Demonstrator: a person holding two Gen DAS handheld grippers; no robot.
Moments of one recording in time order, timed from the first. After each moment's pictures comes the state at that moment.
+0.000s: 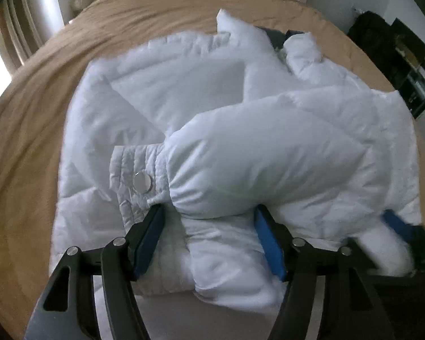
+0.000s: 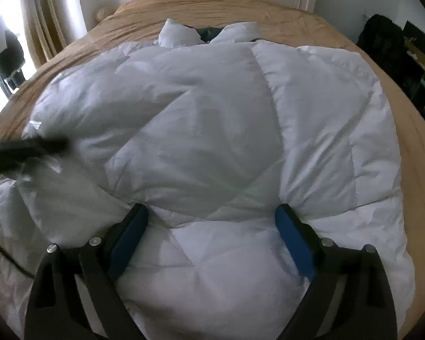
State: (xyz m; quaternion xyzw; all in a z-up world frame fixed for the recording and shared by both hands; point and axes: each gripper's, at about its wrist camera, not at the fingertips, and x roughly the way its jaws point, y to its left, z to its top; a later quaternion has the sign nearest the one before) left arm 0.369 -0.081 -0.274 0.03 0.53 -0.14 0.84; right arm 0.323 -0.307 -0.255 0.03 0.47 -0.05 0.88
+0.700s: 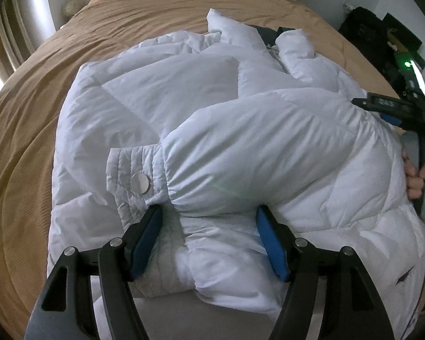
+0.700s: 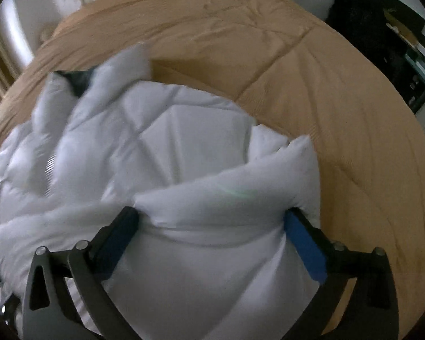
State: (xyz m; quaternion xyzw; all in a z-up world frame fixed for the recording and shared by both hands) left arm 0.367 -0.080 -0.274 0.04 0.53 -0.16 0.83; right arm 0.467 -0.458 -0.252 0.08 0.50 -0.14 0.85
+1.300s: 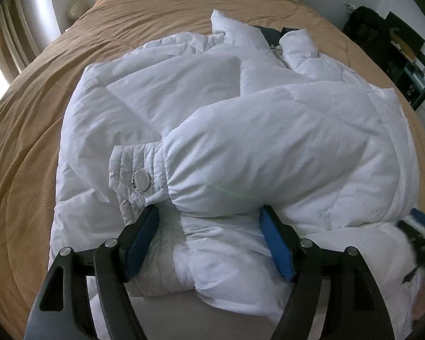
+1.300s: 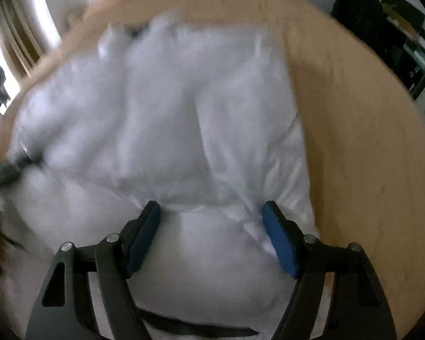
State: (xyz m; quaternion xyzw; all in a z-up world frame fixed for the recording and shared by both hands) left arm 0.362 -0.083 -0.276 0.05 0.52 -0.15 0.84; right arm 0.274 -0.406 -0.252 0.07 0.52 -0.09 0.85
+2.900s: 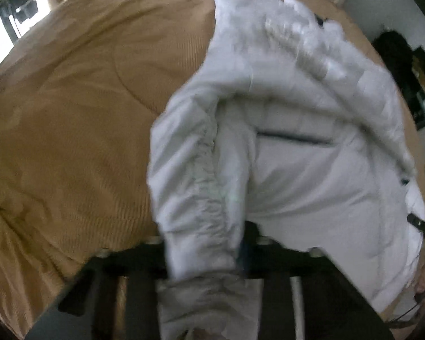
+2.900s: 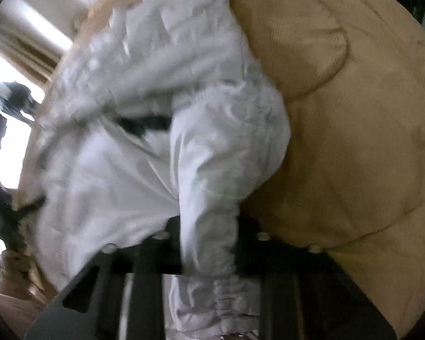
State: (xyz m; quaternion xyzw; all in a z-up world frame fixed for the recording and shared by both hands) left arm 0.210 0.073 -0.260 -0.05 0.60 -0.09 0.80; right arm 0.092 -0.489 -0.235 0.23 0.54 -0.01 0.81
